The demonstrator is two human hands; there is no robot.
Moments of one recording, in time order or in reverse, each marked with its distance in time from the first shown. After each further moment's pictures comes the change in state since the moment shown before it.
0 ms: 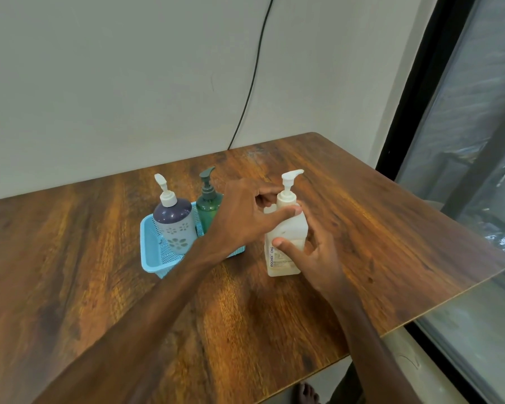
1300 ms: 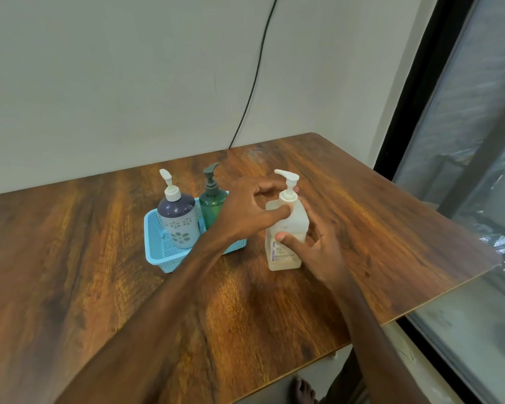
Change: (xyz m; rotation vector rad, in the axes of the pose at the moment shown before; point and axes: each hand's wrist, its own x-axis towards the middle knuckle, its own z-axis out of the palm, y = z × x) left_hand -0.005 -0.003 -0.002 -0.243 -0.110 -0.098; right_hand 0.000 -0.007 -0.005 -0.021 -0.025 -0.010
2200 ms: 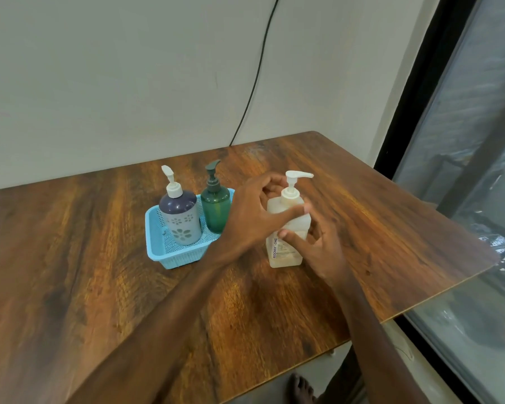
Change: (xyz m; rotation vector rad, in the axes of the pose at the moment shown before) left_hand -0.008 -0.012 0.020 0.108 0.151 -0.032; right_hand -0.001 0.001 0.001 0.031 0.016 0.002
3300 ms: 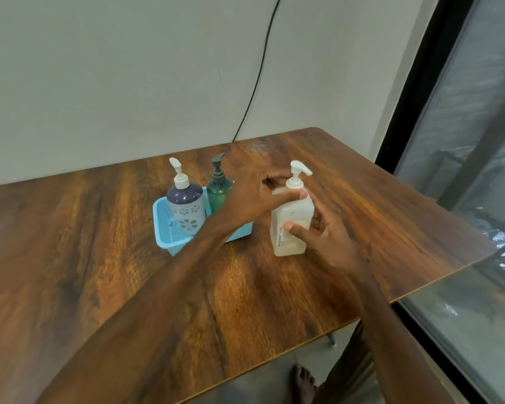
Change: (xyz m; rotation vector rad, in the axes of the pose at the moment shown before) left_hand 0.013 0.006 -0.019 -0.021 -0.124 0.145; right_hand -0.012 -0.005 -0.011 -0.071 -0.073 0.159
